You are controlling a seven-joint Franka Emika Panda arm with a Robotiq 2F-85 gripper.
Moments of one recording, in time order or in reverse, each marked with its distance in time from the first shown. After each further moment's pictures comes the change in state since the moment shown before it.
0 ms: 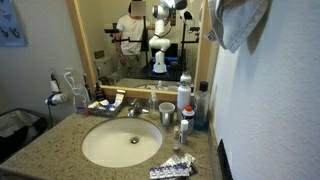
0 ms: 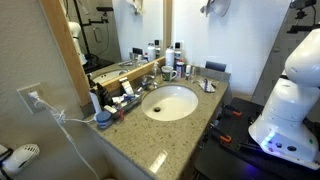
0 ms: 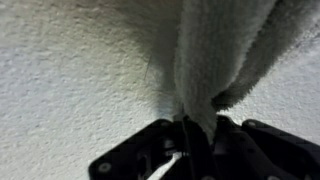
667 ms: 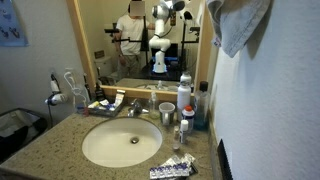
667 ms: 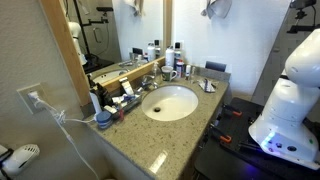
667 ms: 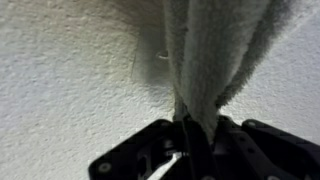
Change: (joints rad) arm 0.011 -0.041 0.035 -0.058 -0.001 -0.014 0.049
